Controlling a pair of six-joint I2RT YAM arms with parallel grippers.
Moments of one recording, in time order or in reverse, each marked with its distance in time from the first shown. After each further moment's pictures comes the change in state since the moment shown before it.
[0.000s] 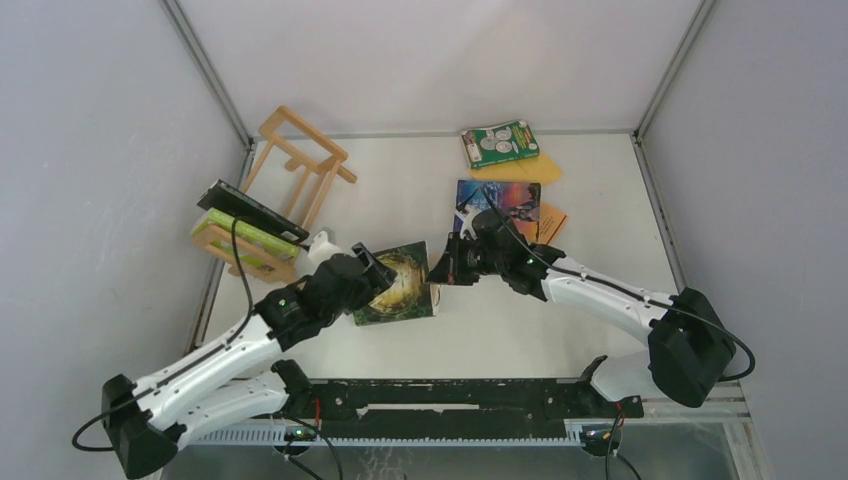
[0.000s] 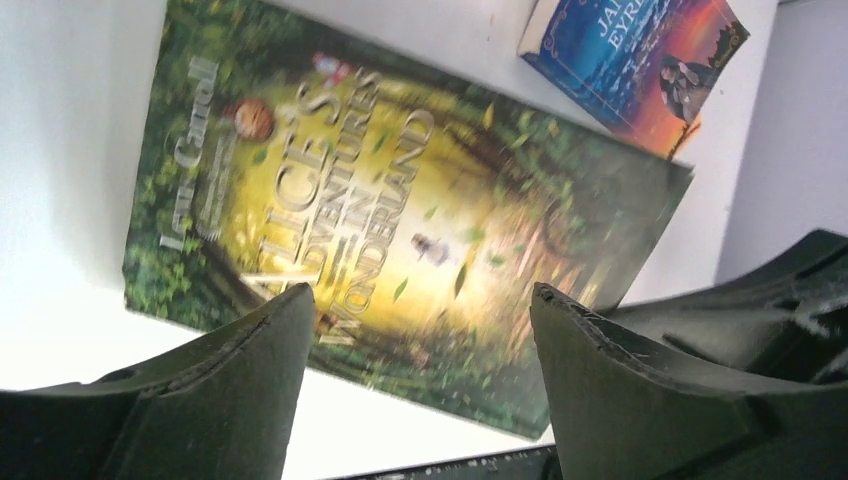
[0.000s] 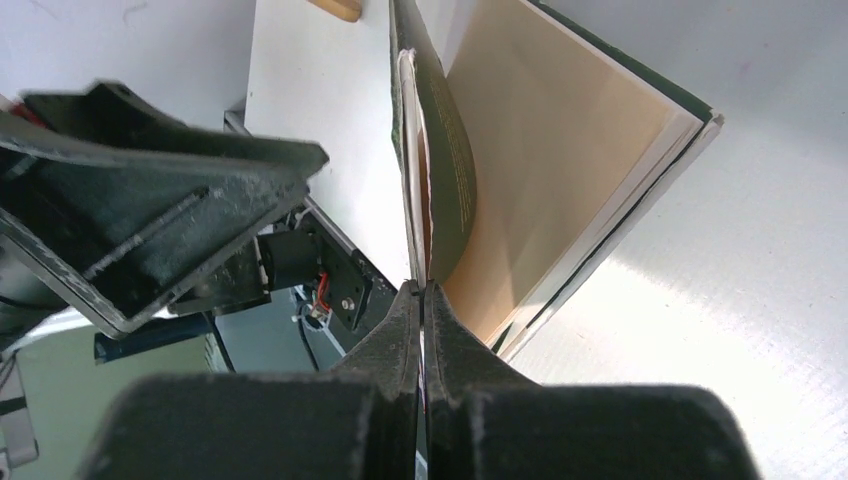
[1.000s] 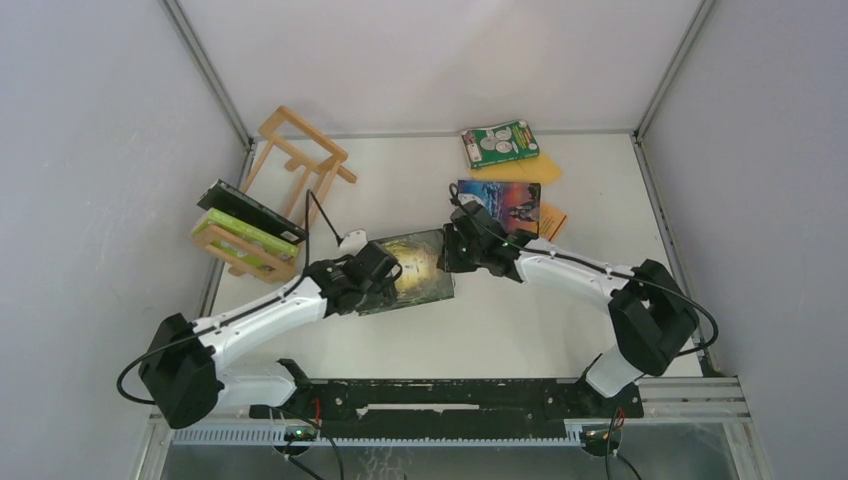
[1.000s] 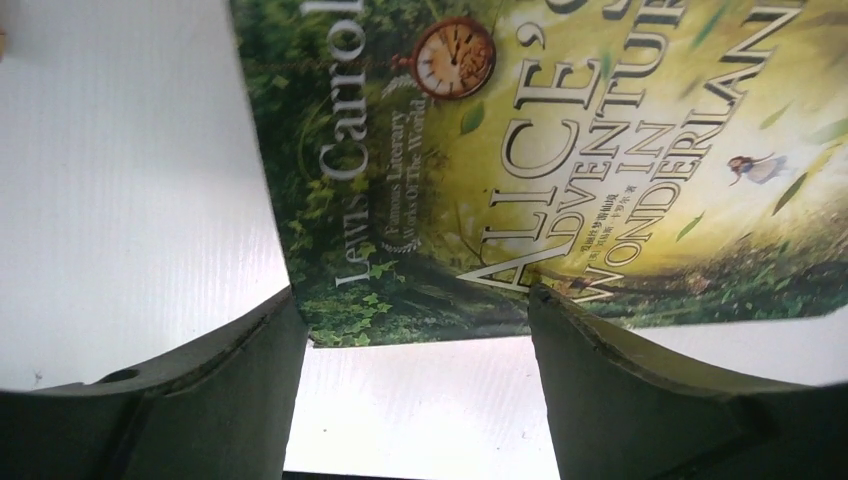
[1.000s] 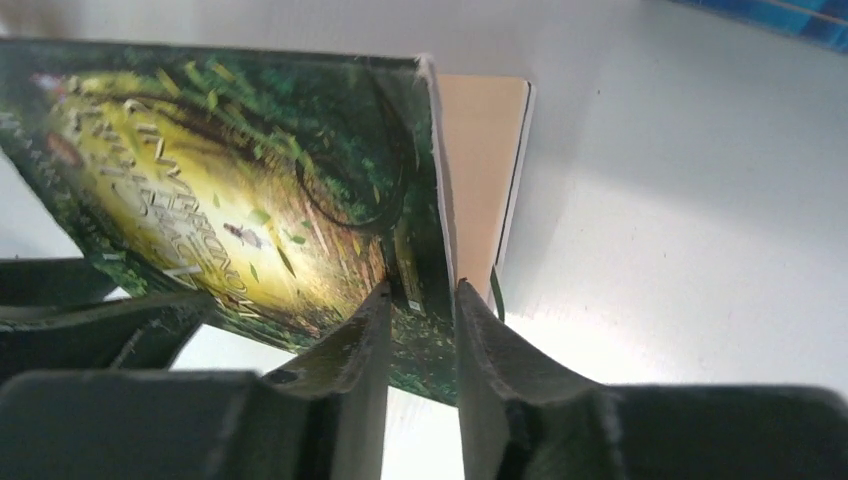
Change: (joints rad) left arm 0.034 0.340 0.078 -0.148 0.017 0.195; right arm 0.000 0.220 0.162 -0.147 0.349 -0.184
